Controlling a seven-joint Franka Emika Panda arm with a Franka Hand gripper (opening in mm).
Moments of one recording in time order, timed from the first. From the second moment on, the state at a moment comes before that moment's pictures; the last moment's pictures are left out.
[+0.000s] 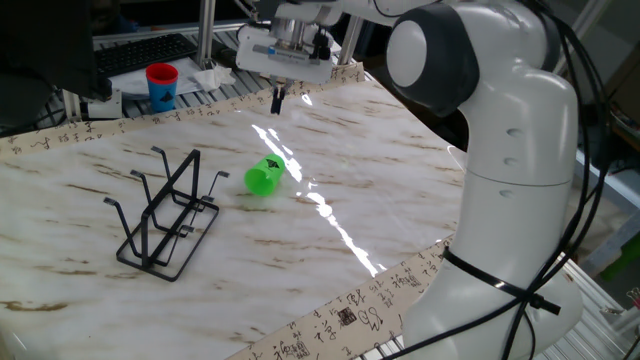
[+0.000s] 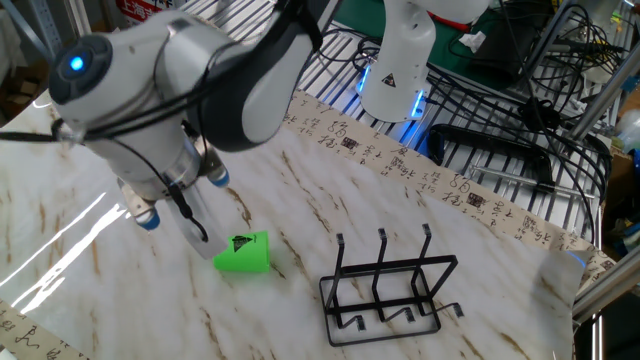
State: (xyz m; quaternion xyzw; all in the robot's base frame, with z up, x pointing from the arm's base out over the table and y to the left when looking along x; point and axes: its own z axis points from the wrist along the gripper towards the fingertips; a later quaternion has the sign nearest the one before) arm 0.628 -0.070 0.217 -0.24 -0.96 -0.05 0.13
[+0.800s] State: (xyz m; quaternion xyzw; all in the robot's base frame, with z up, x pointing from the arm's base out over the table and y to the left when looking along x) arm 0.622 -0.073 0.172 -0.24 -0.96 -0.06 0.12
